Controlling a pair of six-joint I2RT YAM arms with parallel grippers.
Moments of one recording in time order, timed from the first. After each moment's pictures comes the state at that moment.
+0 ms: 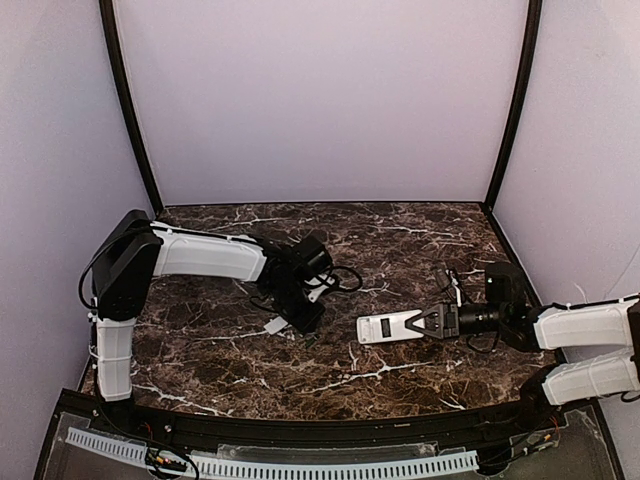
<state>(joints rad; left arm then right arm) -0.91 2.06 1.47 -0.69 0.08 -0.17 0.46 1.14 0.25 0.41 -0.87 0.57</state>
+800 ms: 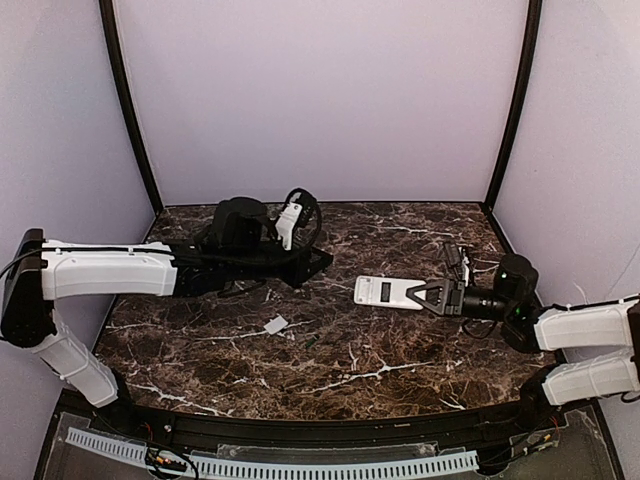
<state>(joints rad) -0.92 1.53 1.07 0.06 0.14 -0.32 0.46 1.14 0.25 0.74 -0.80 0.80</state>
